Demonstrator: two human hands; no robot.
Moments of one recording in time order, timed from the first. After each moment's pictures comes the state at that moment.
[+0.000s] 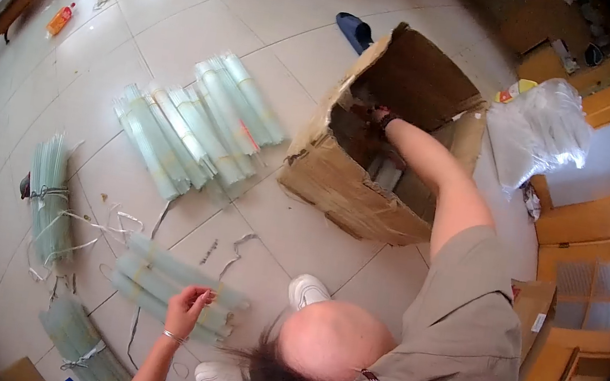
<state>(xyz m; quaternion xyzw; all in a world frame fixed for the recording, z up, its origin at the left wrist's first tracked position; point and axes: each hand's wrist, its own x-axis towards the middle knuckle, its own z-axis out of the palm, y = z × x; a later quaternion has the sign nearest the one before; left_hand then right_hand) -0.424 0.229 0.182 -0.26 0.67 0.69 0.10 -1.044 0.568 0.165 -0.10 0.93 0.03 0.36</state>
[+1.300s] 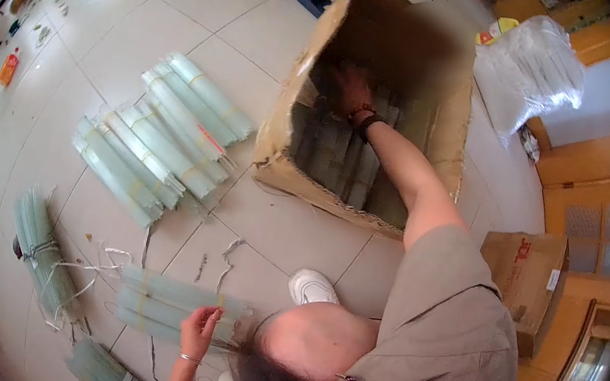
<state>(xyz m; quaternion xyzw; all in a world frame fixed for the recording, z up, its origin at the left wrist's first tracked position) -0.432 0.242 0.161 -0.25 0.70 0.65 0.16 -1.054 0.607 0.050 -0.08 0.99 -0.07 -0.10</state>
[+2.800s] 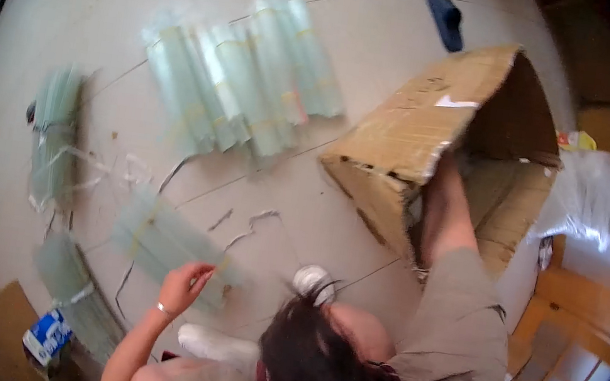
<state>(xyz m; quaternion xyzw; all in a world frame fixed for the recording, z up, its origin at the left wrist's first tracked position) -0.440 0.224 0.184 -0.25 0.81 0.50 0.15 -1.028 0.624 0.073 -0.03 0.97 -0.17 0.18</state>
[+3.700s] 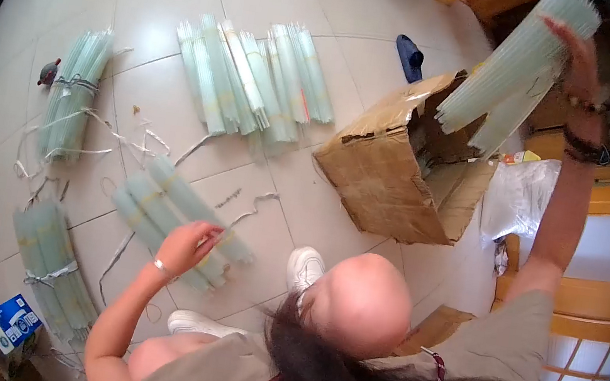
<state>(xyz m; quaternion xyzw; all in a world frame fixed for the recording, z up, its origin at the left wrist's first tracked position) -0.411 0.188 0.223 -0.10 0.86 0.51 0.03 -0.977 0.466 0.690 -0.51 0.82 -0.25 -0.05</state>
